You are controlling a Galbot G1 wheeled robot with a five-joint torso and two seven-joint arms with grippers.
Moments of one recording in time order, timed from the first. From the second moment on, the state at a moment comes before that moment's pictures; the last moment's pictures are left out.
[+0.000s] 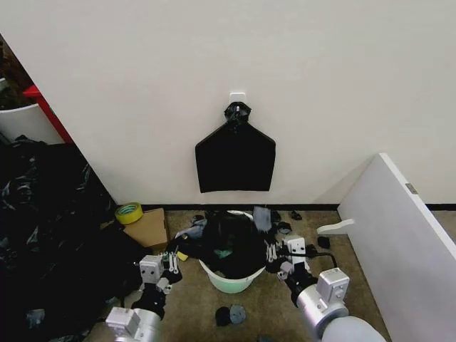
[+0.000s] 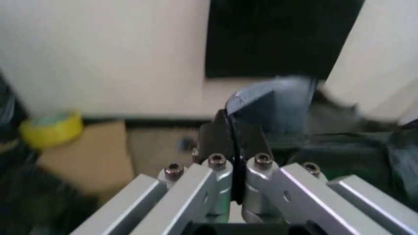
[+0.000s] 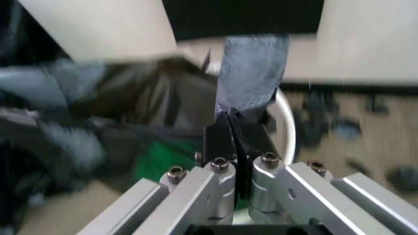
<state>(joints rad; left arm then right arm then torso) 1.76 -0.92 -0.27 -2.38 -0.51 0.11 -0.48 -1.34 0.75 -0.12 2.48 0.89 -0.35 0.79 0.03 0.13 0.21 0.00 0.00</state>
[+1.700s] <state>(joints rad) 1.58 -0.86 -0.09 -2.33 -0.79 0.24 -0.60 -1.32 0.71 -0.13 2.41 0.82 -0.37 0.69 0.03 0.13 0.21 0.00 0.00</state>
